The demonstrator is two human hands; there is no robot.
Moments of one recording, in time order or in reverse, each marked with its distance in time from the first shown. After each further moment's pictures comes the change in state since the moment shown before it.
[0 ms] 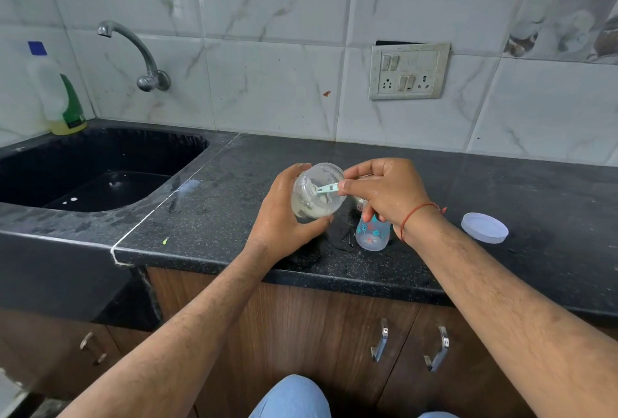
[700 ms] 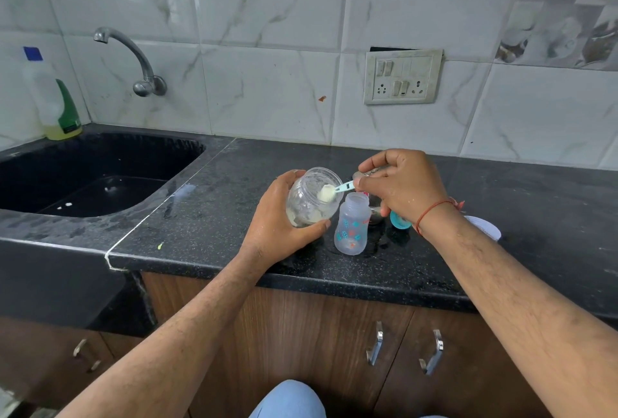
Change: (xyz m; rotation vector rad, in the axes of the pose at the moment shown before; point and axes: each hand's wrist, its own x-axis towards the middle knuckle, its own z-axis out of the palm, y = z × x) left_hand -0.001 0.009 -0.005 0.018 -0.026 -0.056; right_hand 0.006 -0.002 -0.032 -0.127 0.045 -0.099
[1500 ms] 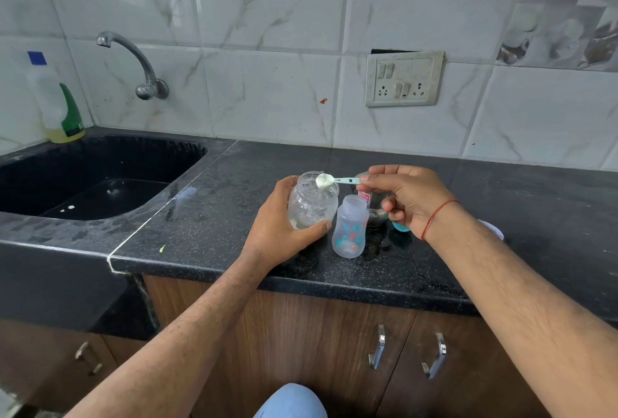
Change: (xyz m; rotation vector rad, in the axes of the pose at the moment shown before) left_hand 0.001 -0.003 0.000 -0.002 -0.050 -0.103; right_hand 0.011 0.013 0.000 0.547 -0.085 0.392
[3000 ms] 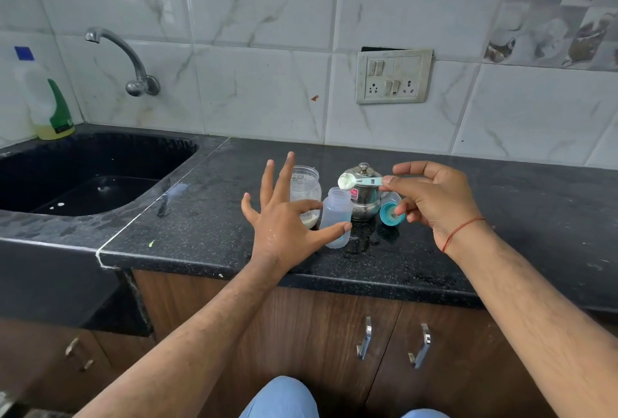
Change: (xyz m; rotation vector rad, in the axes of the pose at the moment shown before) left_hand -0.015 0.031 0.031 0.396 0.122 0.069; right_hand -0.026 0.009 -0.045 -0.095 0.132 -0.252
